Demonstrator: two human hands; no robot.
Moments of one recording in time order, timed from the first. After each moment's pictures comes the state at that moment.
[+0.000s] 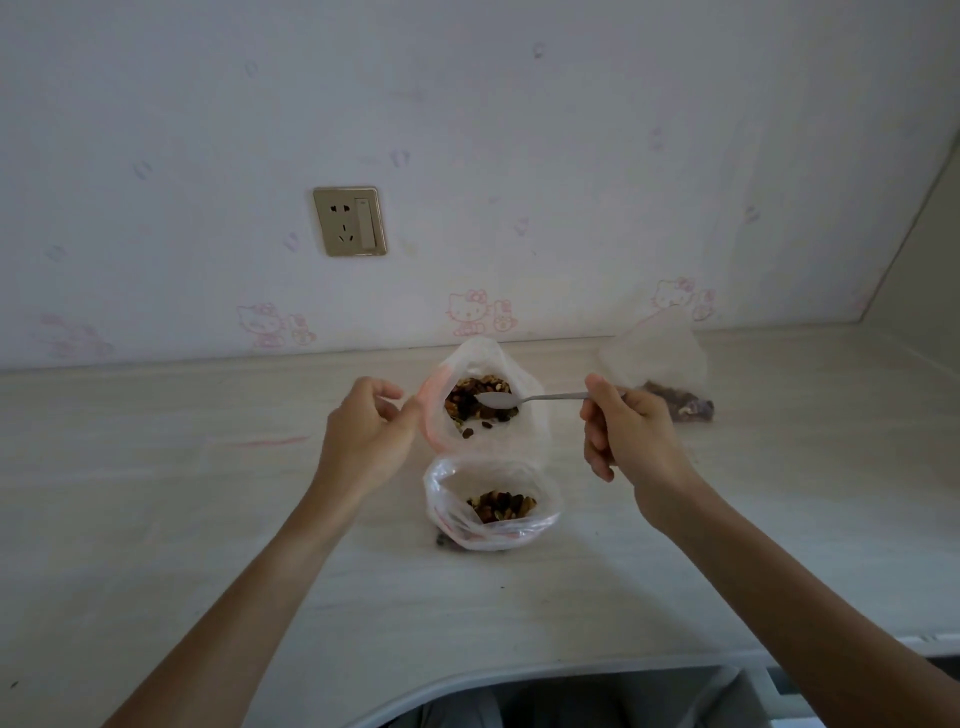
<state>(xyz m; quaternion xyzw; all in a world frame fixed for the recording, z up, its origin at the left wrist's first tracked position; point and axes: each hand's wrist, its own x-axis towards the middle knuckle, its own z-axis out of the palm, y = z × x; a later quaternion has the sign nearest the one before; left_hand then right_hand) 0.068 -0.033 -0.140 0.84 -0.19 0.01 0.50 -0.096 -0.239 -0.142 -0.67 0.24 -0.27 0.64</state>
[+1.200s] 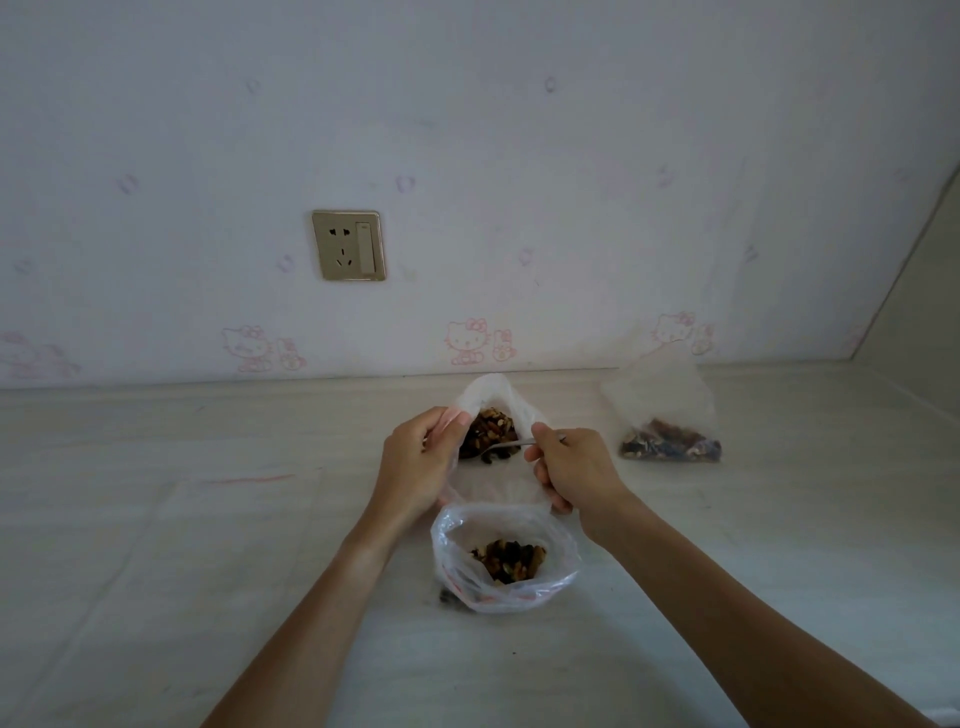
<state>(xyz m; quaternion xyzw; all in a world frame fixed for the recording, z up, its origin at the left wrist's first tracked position) 0.104 -0.087 -0.189 0.74 -0.35 -0.02 0.58 -0.025 -0.225 -0.153 -0.69 0.35 -0.19 0.60</state>
